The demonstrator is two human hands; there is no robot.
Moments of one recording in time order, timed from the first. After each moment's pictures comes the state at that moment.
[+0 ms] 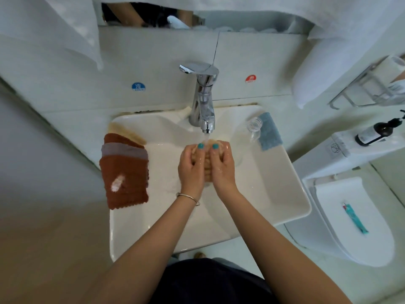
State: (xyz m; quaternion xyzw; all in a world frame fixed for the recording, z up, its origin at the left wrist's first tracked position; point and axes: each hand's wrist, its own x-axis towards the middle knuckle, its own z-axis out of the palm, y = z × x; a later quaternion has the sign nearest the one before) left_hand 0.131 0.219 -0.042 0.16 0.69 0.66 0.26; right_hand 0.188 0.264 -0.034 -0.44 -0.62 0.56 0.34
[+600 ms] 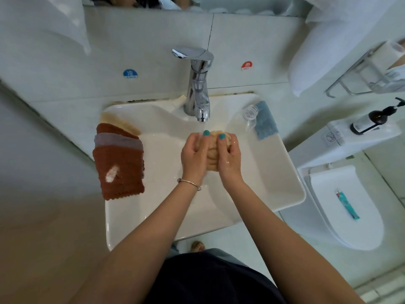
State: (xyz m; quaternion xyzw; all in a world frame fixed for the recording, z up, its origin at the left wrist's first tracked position) left_hand 0.142 0.229 -0.028 0.15 0.65 0.67 0.31; right_hand 0.208 0.271 -0.030 -0.45 -0.59 0.56 0.37
